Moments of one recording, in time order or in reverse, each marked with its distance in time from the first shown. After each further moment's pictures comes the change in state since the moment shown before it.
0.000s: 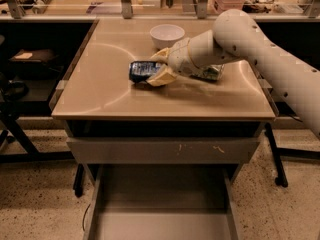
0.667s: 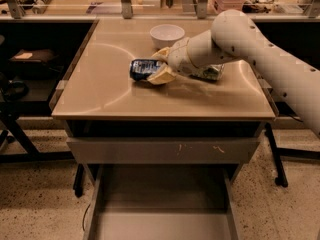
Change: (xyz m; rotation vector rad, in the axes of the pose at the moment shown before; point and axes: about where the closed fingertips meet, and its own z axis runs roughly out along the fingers) arm 0.004 -0.006 0.003 0.029 0.028 0.022
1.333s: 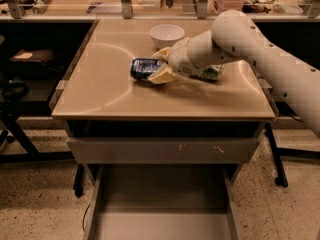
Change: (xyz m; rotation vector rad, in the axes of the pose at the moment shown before) arm 0.000 0.000 0.000 0.000 0.000 0.000
